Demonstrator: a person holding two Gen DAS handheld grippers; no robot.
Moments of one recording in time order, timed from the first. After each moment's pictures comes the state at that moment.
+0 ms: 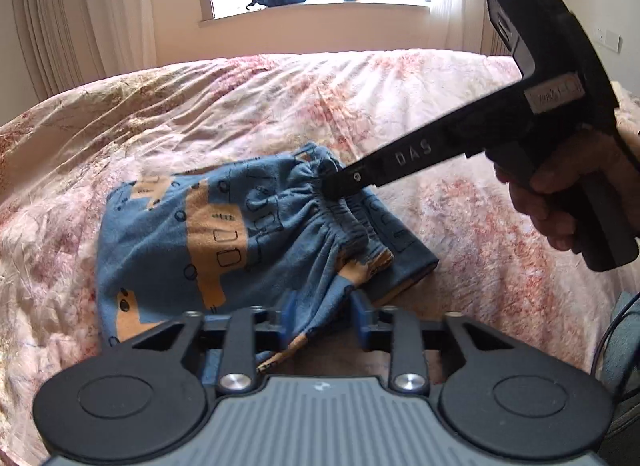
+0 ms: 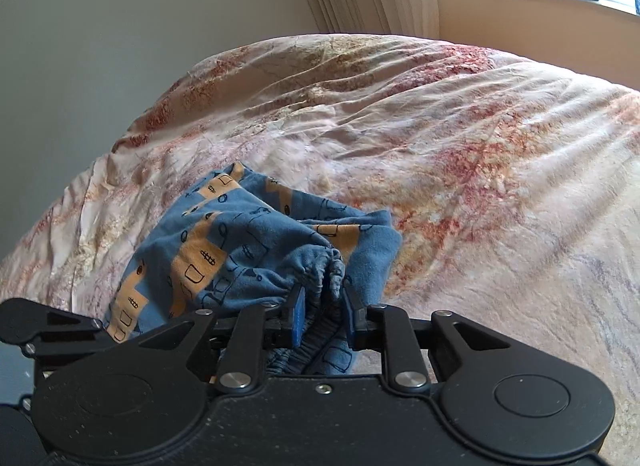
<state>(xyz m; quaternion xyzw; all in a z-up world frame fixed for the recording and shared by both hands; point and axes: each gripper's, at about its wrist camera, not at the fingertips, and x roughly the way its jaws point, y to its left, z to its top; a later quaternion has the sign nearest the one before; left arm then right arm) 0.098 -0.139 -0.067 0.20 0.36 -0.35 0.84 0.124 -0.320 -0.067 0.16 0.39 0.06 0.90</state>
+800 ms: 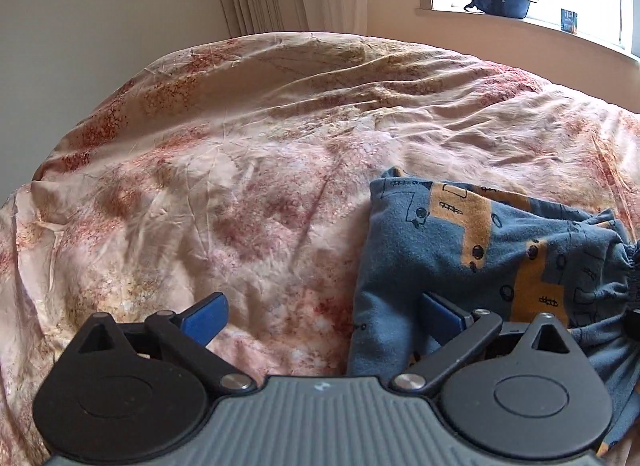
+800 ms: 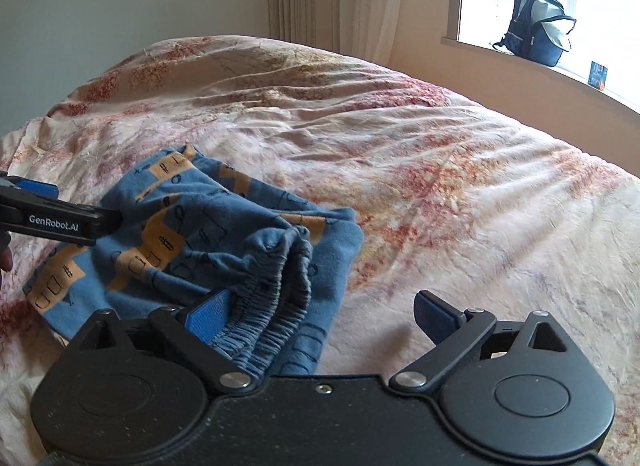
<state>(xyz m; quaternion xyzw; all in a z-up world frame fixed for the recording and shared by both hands) 0.206 -0.074 -0.080 0.13 0.38 -0.07 0.91 0.113 -0.284 -0.077 0.04 0.38 -0.06 0.92</state>
